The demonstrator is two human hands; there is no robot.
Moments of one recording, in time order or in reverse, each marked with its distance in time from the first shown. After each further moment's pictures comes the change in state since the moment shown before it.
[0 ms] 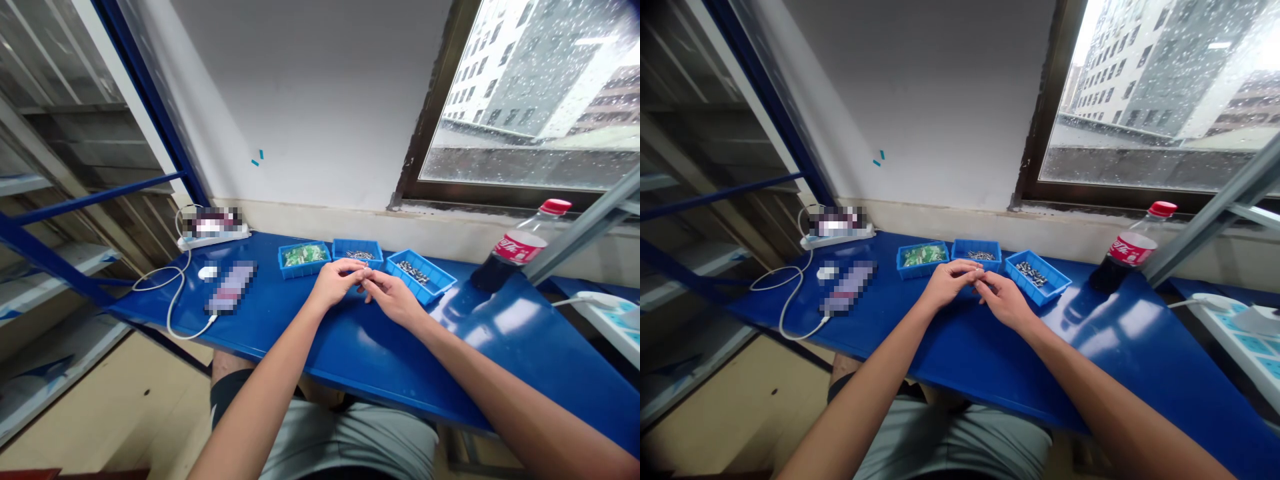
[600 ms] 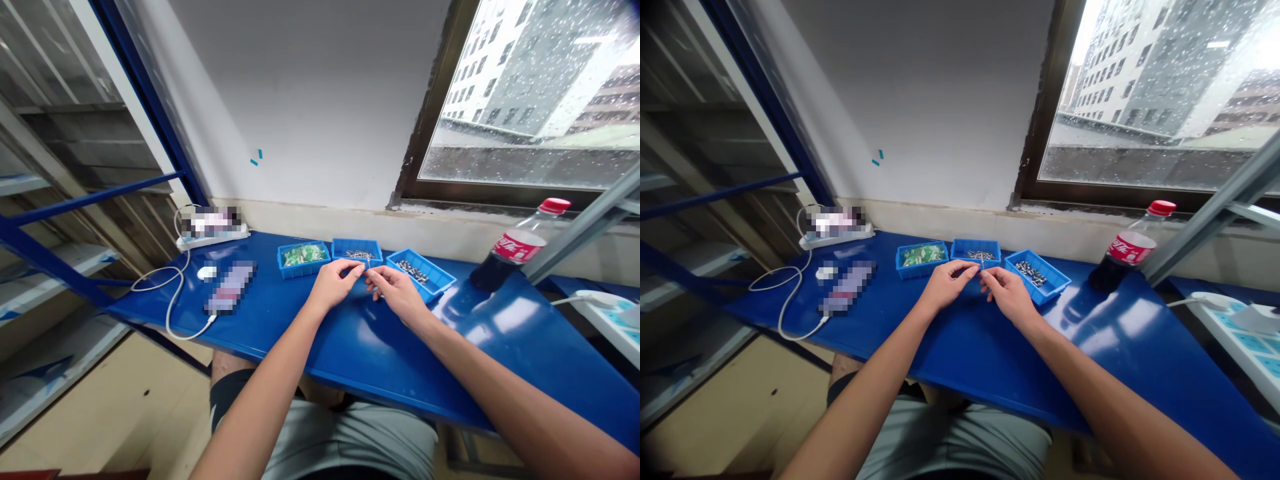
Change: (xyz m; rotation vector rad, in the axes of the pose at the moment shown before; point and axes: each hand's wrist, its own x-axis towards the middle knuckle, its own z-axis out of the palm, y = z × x) left_hand -0.004 0.006 0.001 0.297 0.035 0.030; right_hand 0.005 0.012 -0.004 0.204 0.152 0.145
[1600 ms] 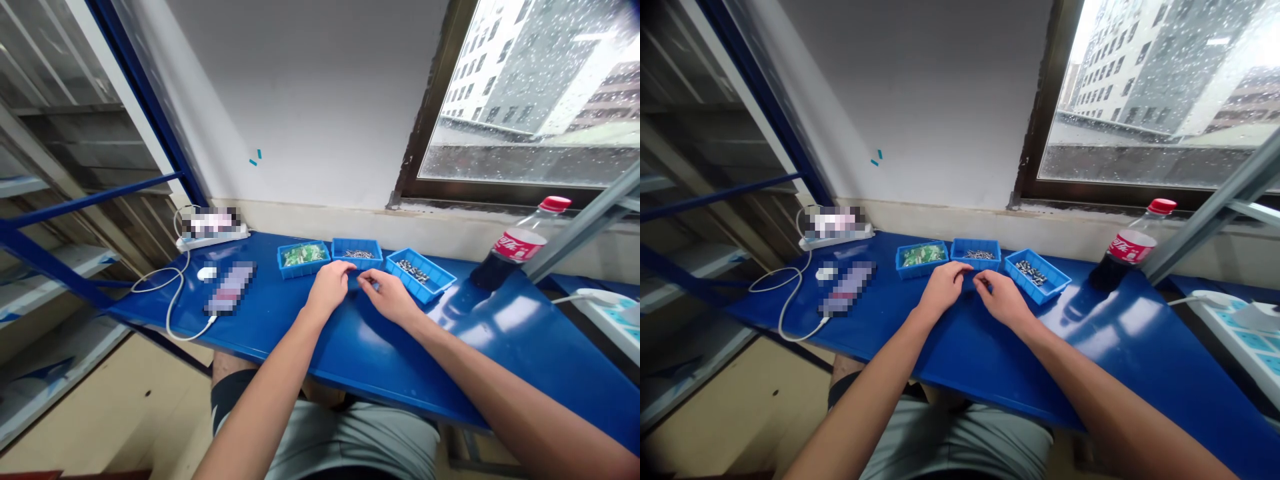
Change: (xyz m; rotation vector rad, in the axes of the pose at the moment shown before) left_hand 0.000 -0.016 -0.002 0.405 0.013 0.146; right_hand 0.004 0.009 0.007 -0.529 -0.049 -0.263
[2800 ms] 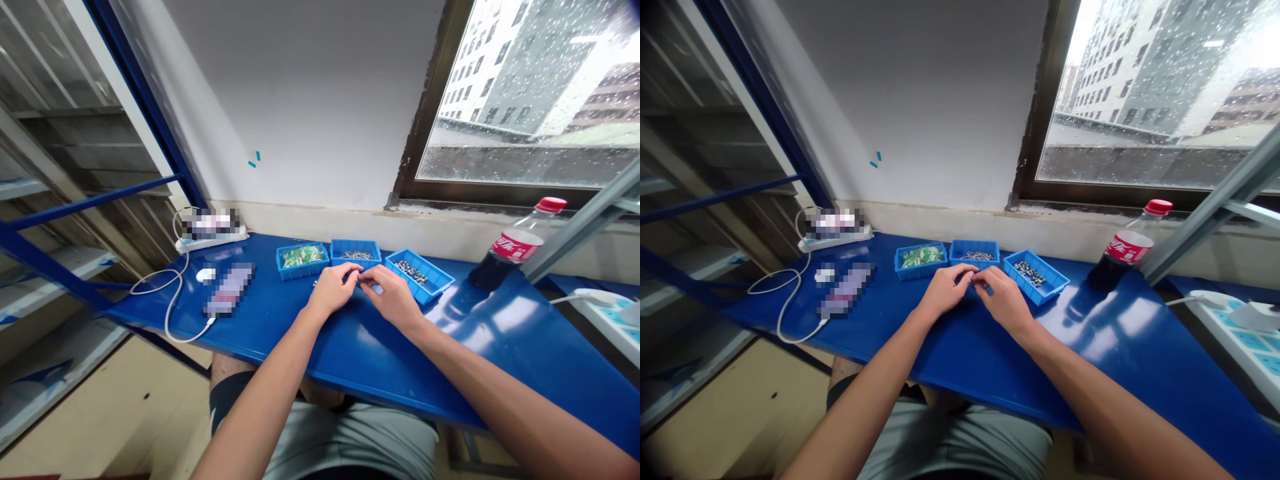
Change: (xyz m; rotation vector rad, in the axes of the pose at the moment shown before) left_hand 0.000 0.022 -0.008 -0.186 -0.071 -0.075; right_hand -0.006 -0.014 -0.008 -0.065 0.129 -0.223
